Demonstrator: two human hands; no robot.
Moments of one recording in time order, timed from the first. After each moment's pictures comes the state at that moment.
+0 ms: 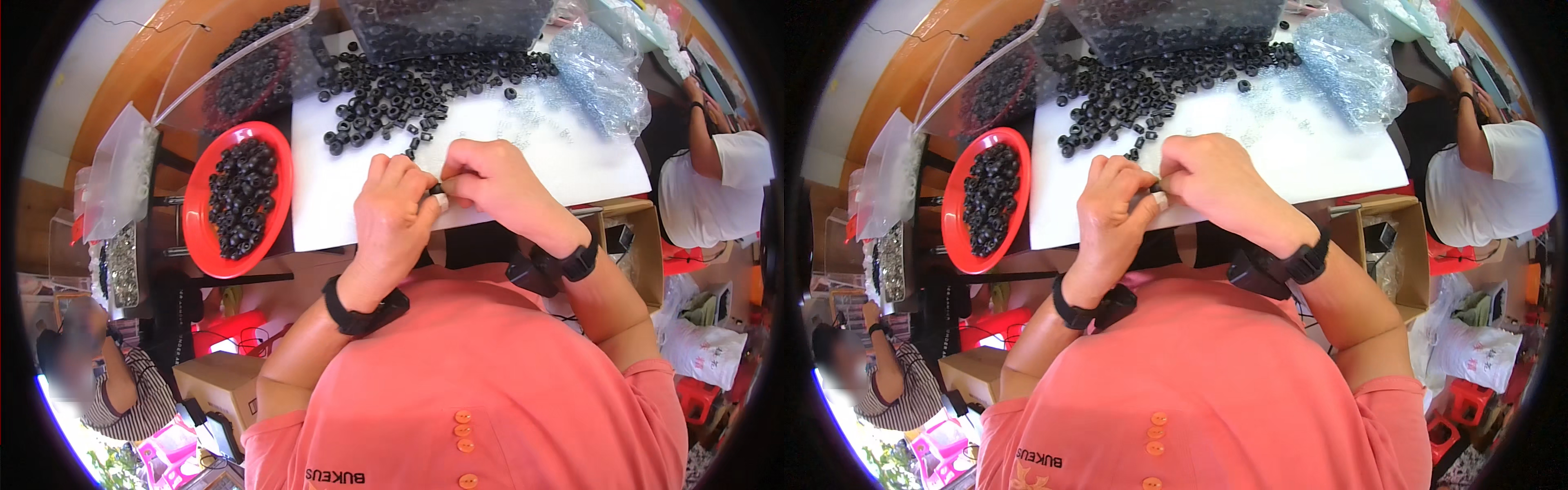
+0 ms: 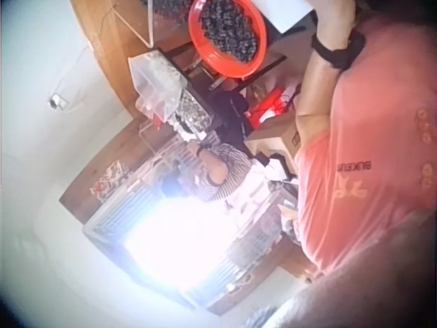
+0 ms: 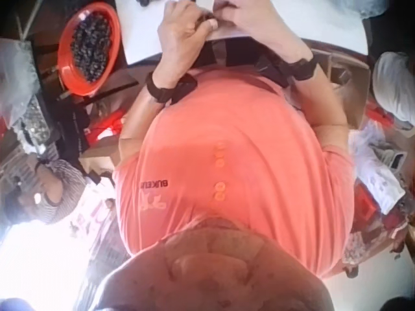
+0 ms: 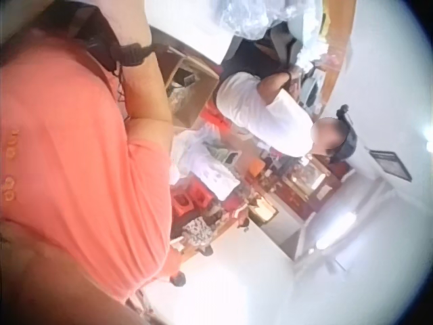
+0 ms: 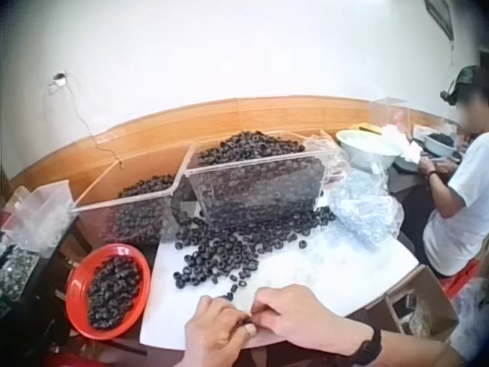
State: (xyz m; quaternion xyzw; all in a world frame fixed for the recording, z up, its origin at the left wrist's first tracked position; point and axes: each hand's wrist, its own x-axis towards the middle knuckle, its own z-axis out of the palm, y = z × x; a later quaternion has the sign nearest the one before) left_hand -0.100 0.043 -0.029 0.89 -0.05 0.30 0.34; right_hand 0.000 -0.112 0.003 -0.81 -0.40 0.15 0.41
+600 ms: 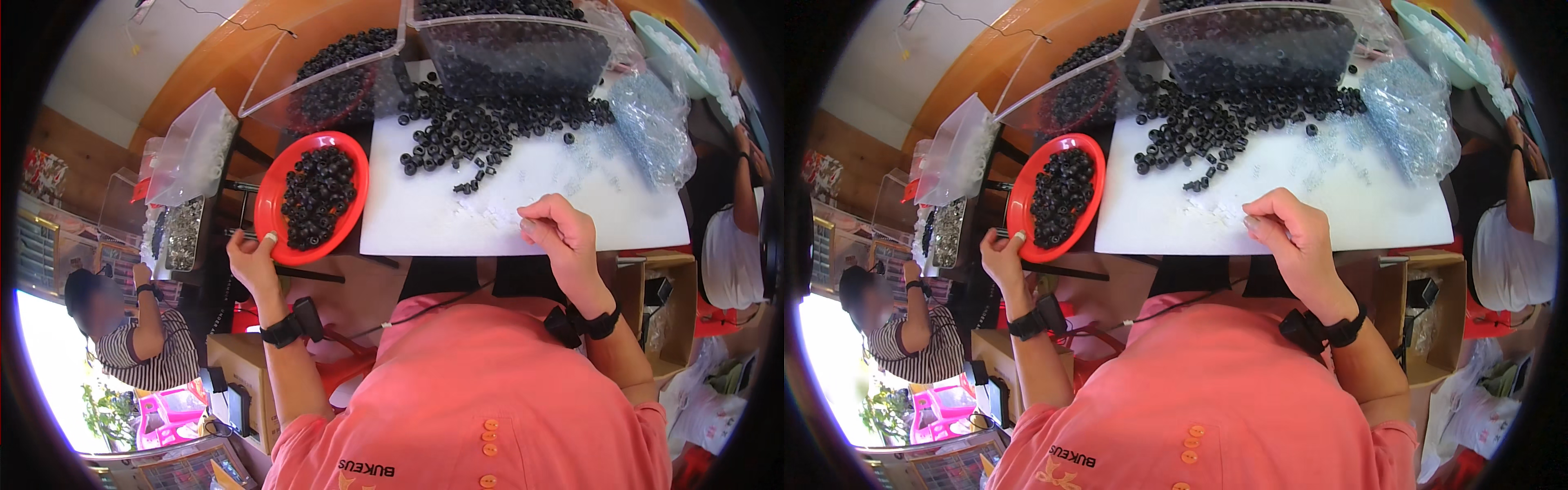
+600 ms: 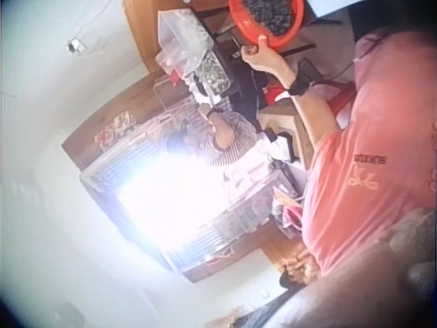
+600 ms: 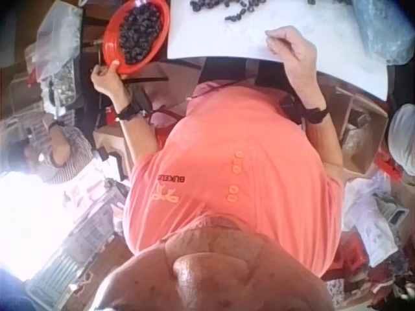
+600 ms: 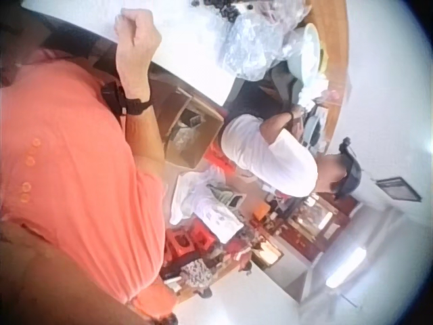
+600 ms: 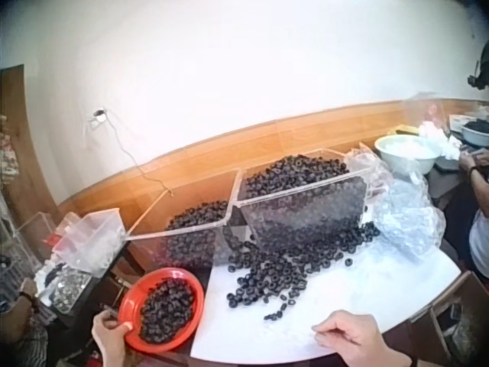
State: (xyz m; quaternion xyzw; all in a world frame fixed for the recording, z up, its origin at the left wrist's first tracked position) left_hand -0.256 0.248 -0.031 0.71 0.51 0.42 0.22; right_hand -0.021 -0.141 -0.028 -0.65 -0.35 0.12 0.67
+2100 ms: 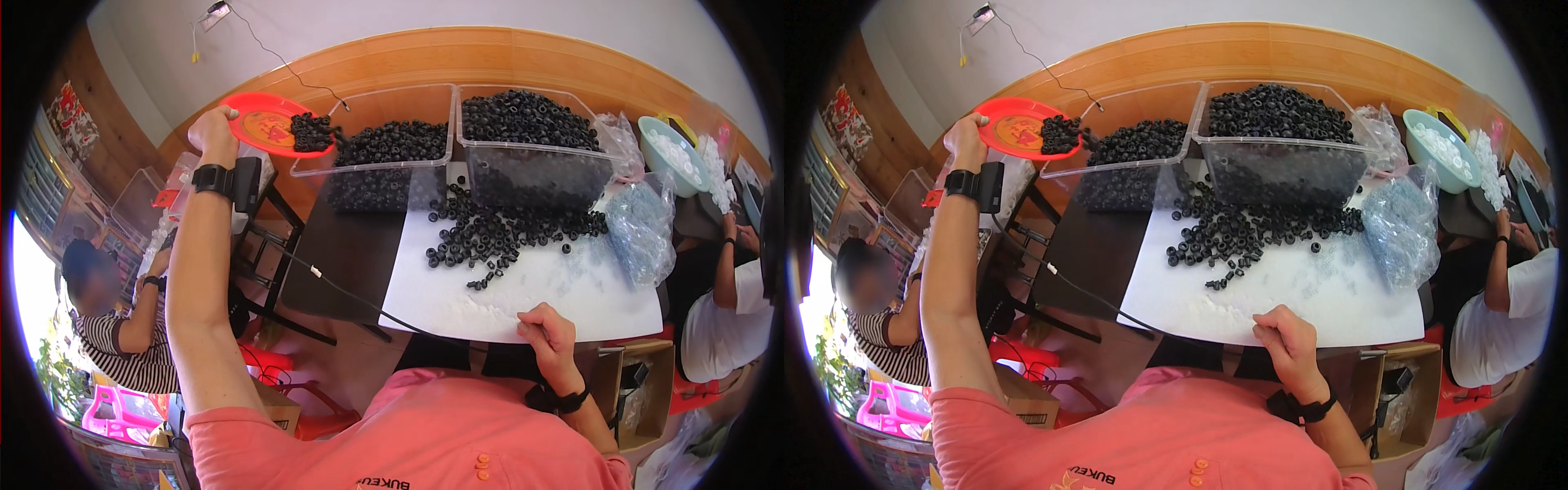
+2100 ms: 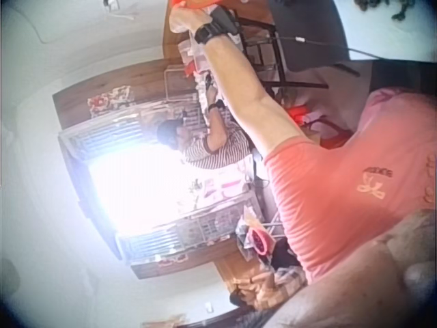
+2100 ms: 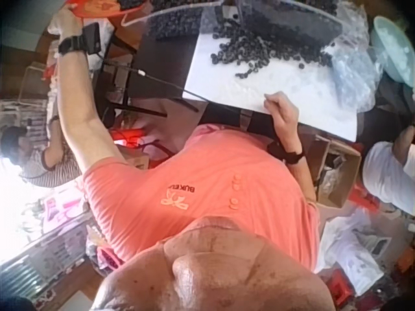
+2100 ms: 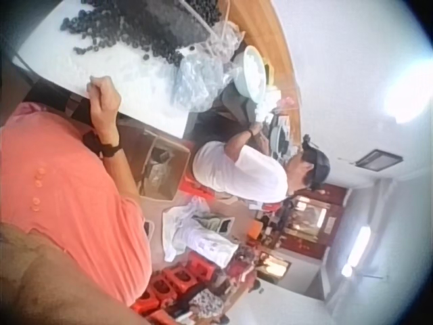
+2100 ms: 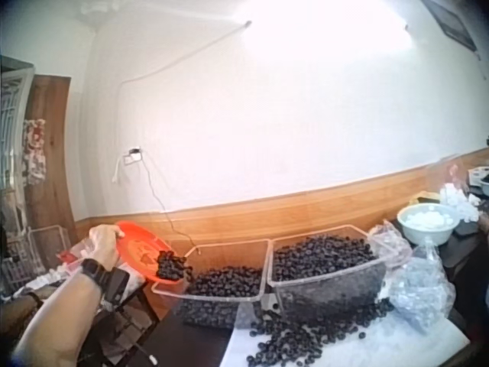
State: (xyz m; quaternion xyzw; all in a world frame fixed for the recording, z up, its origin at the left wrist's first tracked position) left_hand -0.087 0.433 0.214 0.46 0.32 0.69 0.46; right_hand -0.022 -0.146 -0.037 -0.68 -0.41 0.02 0.60
